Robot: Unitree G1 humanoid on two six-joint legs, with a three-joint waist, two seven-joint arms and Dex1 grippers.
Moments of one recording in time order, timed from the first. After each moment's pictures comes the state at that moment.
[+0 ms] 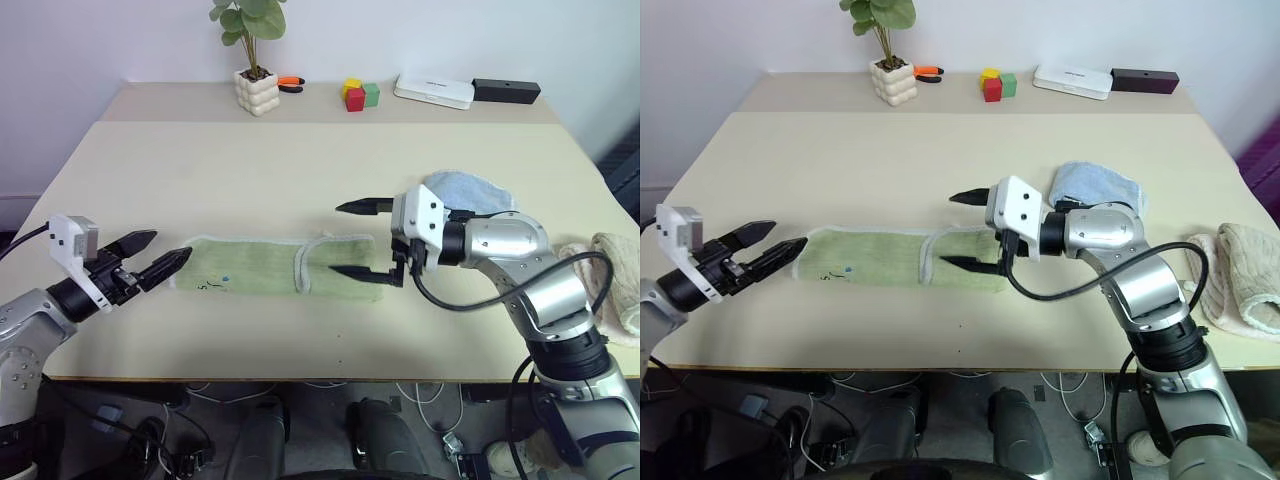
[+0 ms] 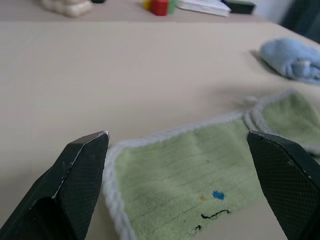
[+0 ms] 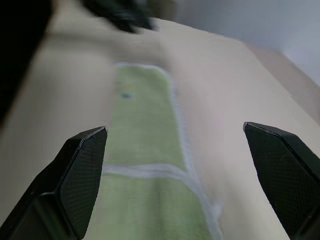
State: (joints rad) left arm 0.01 0.75 0.53 -0.24 -0.82 0.67 -0.72; right arm -0.55 -0.65 0.17 -0.36 0.34 0.37 1.06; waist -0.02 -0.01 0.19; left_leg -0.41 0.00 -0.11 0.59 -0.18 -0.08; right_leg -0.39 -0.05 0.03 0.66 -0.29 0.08
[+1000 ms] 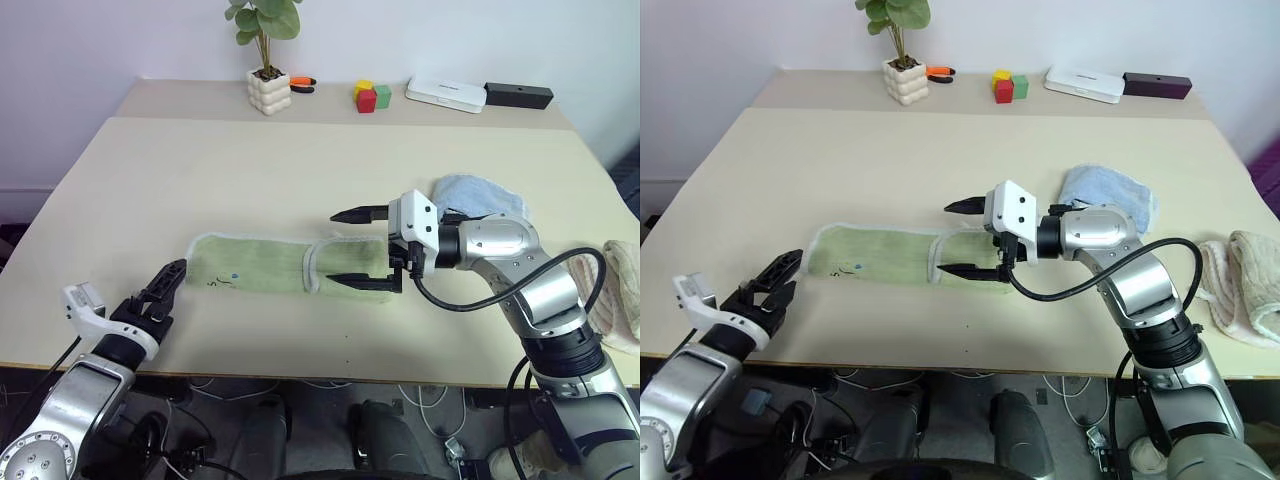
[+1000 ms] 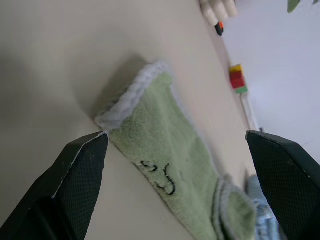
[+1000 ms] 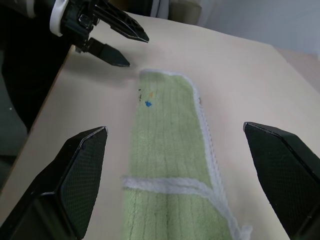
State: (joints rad) left arm 0.22 0.33 0.55 -0.48 -1.74 0.68 0.34; right arm -0.56 -0.61 0.18 -0.29 0.36 0.38 1.06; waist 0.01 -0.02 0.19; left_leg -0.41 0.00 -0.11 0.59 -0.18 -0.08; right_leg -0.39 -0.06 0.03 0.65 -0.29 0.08
